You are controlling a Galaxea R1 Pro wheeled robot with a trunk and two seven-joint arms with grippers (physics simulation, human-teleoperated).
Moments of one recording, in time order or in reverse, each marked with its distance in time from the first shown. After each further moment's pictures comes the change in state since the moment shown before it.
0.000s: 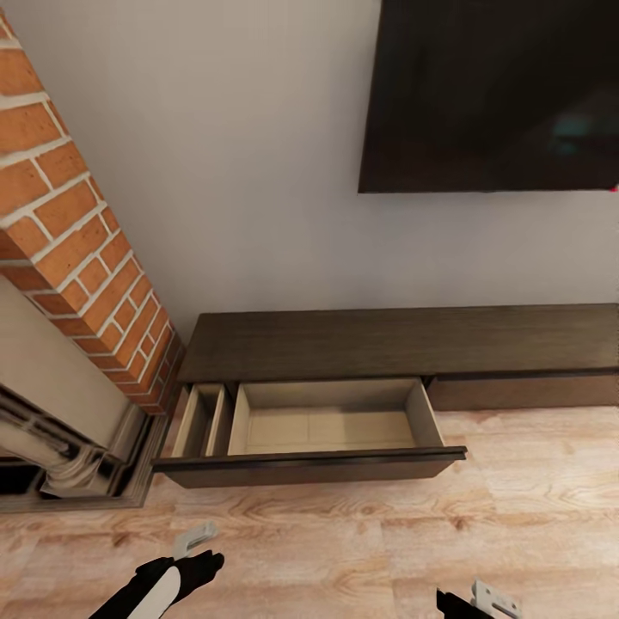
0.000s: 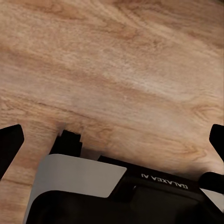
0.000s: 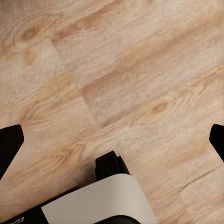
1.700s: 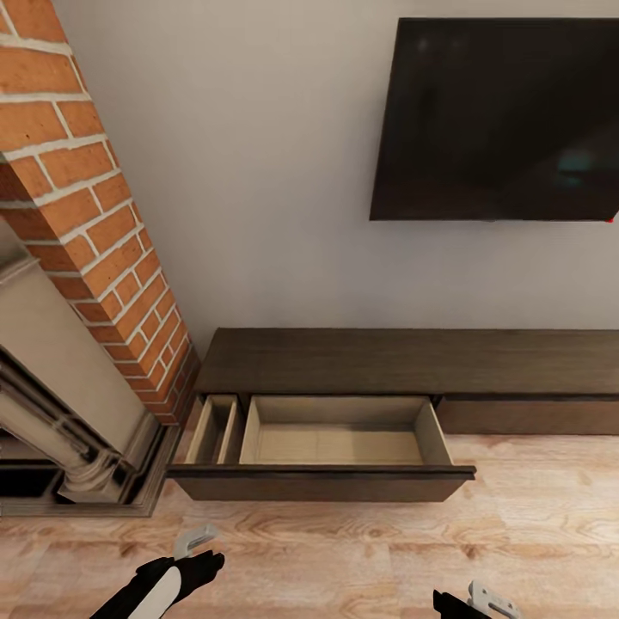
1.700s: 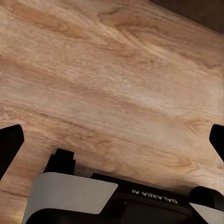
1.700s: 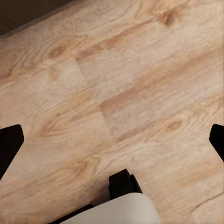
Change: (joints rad) left arm 0.000 -0.001 0.000 0.000 0.000 0.000 0.000; right arm 0.000 0.009 0.004 0.000 0.002 -0.001 -0.002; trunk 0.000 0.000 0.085
